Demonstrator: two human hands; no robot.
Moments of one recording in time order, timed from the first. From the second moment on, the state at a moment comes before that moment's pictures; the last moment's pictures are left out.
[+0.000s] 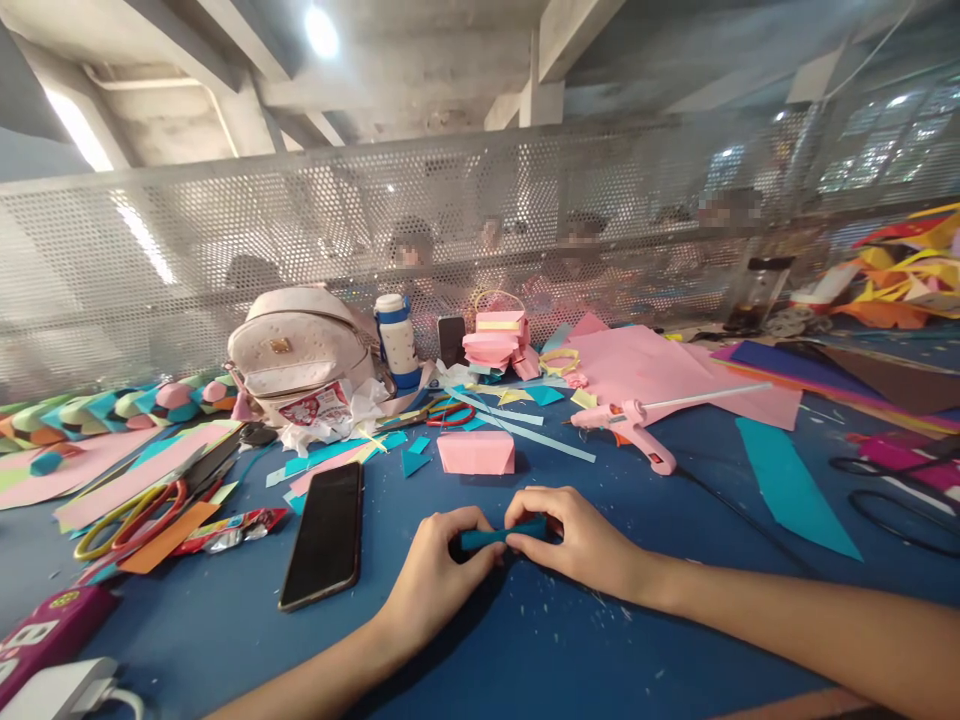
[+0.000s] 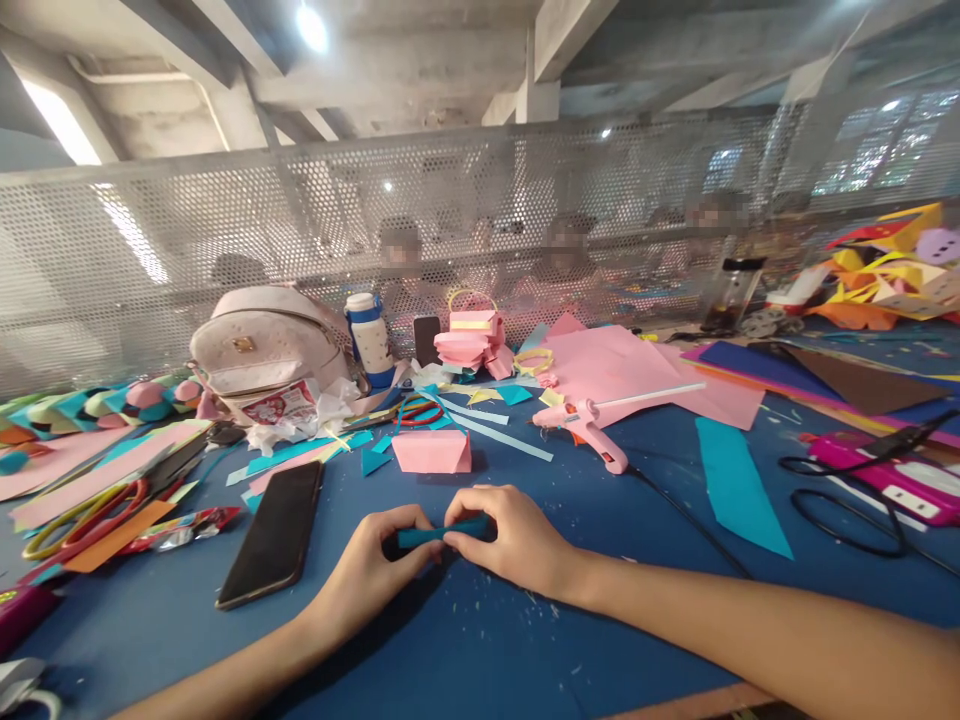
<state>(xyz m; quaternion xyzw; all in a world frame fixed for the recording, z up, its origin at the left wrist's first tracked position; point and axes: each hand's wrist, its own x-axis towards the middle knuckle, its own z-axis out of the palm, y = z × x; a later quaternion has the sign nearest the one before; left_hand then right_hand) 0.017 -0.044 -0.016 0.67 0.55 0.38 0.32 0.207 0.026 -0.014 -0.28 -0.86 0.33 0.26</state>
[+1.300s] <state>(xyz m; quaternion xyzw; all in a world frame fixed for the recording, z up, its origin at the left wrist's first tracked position) 0.018 -0.046 -0.015 0.65 0.56 0.42 0.30 0.208 0.024 -0.014 -0.30 -0.86 0.33 0.25</state>
